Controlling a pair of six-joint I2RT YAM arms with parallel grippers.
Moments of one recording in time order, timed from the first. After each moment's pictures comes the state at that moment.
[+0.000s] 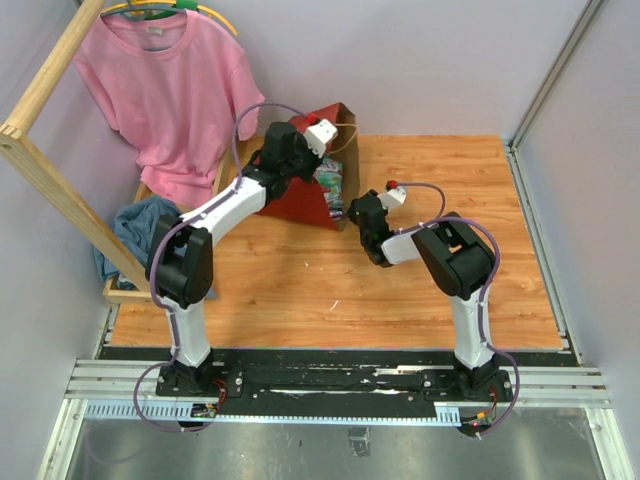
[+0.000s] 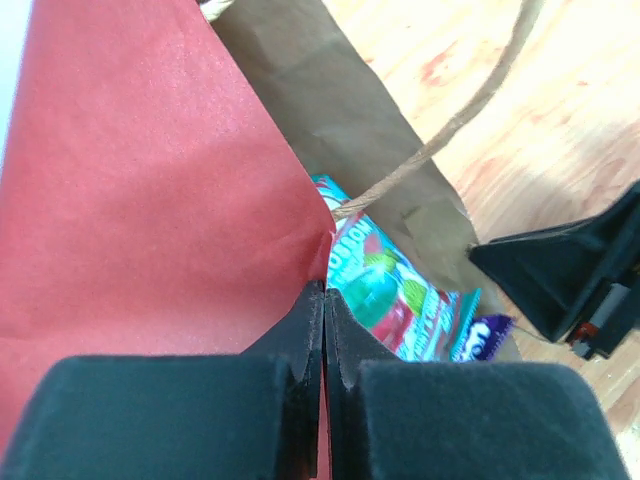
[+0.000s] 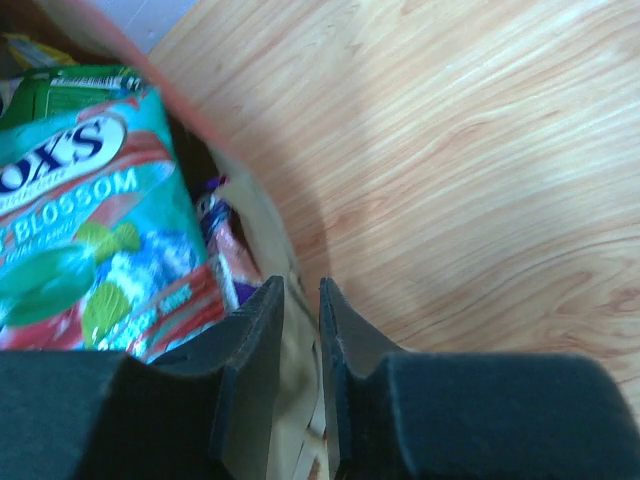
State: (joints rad) left arm -0.43 1.89 1.52 -0.01 0.21 0.30; right arm 0.59 2.09 1.03 0.73 0.53 0.85
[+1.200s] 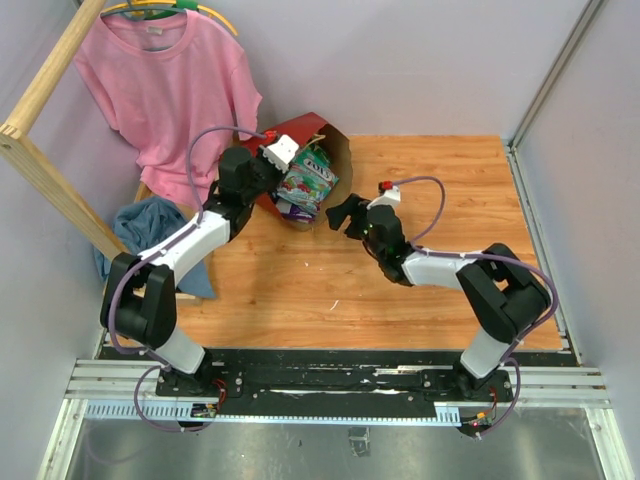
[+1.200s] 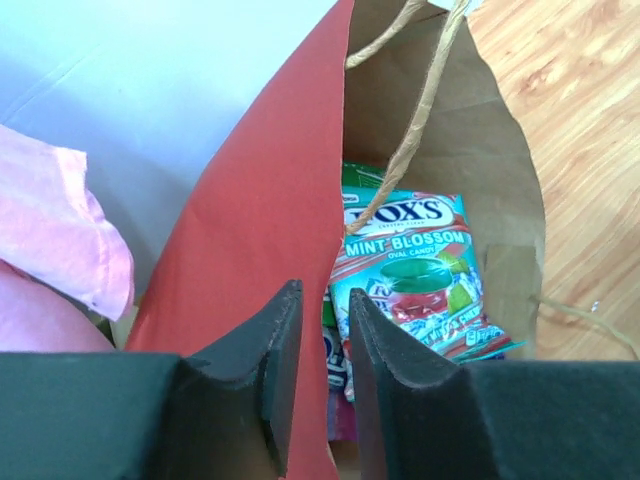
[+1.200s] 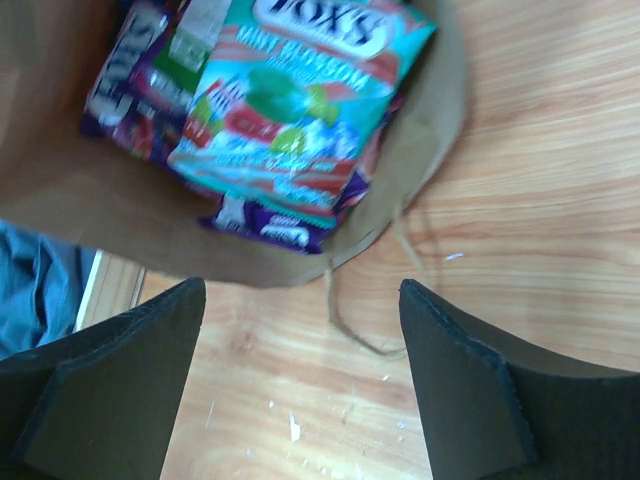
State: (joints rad) left arm -0.34 1.57 1.09 0.32 0.18 0.46; right arm 0.66 1.68 0.76 0.69 0.27 0.75
